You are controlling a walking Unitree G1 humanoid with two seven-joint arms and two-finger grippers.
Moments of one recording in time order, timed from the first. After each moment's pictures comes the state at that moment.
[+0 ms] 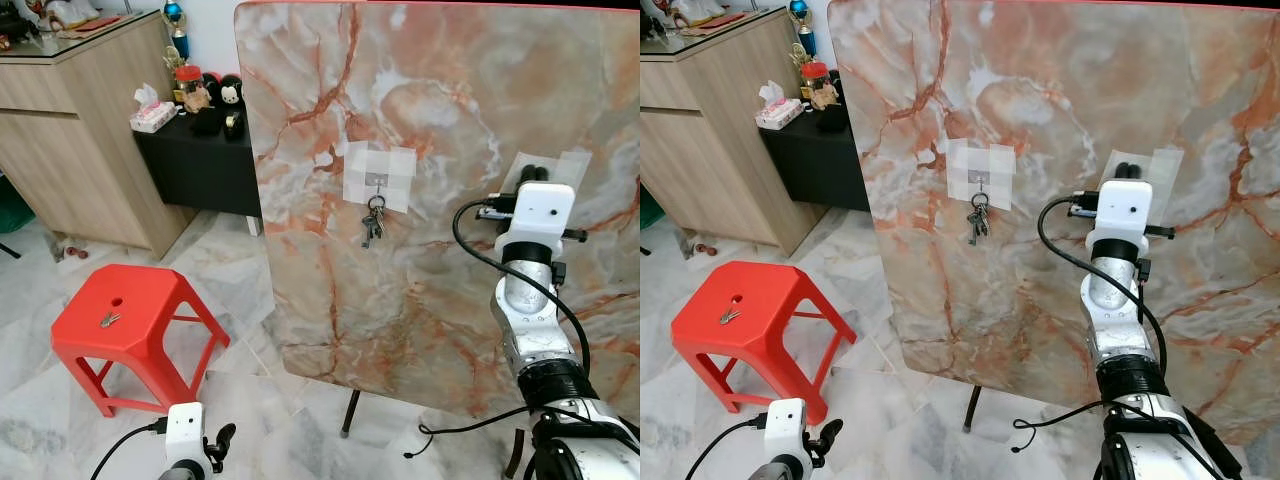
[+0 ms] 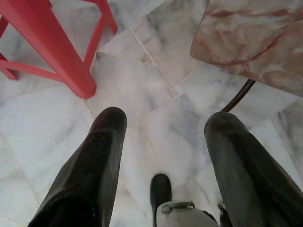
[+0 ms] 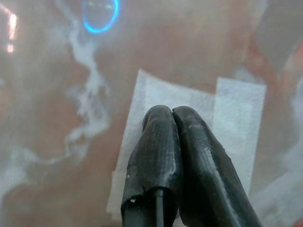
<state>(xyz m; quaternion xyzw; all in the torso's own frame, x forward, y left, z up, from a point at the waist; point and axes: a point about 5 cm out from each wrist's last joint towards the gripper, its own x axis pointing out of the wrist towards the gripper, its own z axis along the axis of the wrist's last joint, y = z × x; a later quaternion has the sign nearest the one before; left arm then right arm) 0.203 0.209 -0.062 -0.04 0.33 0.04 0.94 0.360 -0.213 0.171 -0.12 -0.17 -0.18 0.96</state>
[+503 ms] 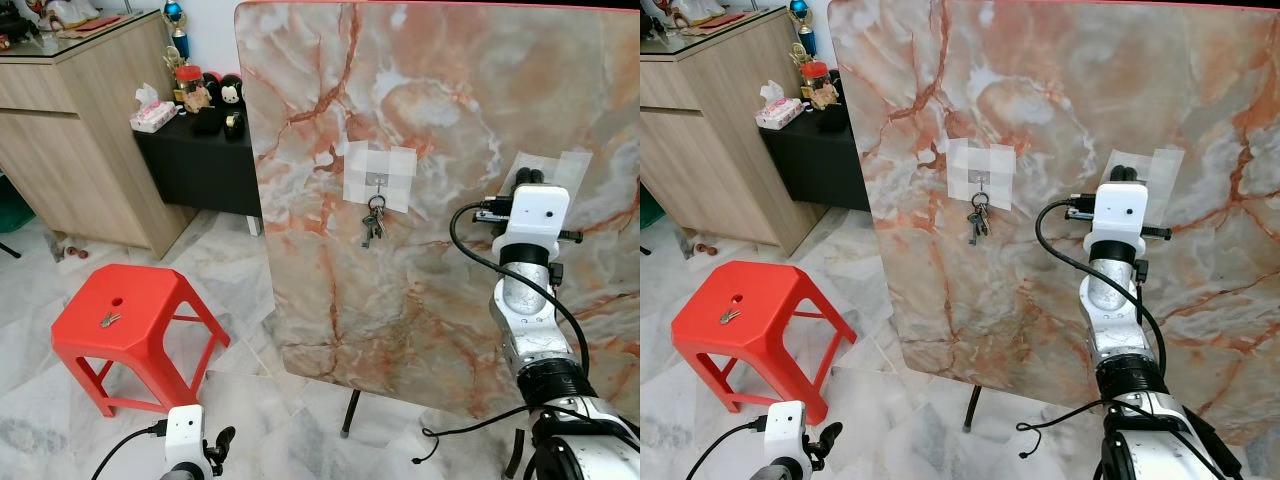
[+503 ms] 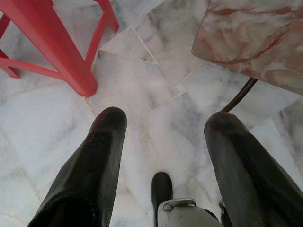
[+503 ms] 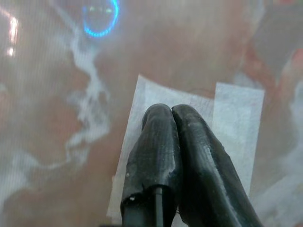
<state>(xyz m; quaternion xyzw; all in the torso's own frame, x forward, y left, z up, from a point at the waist) 0.202 0.209 -0.062 -0.04 0.33 0.04 0.94 0.360 -0.215 0.176 -0.12 -0.18 -0.18 0.96</state>
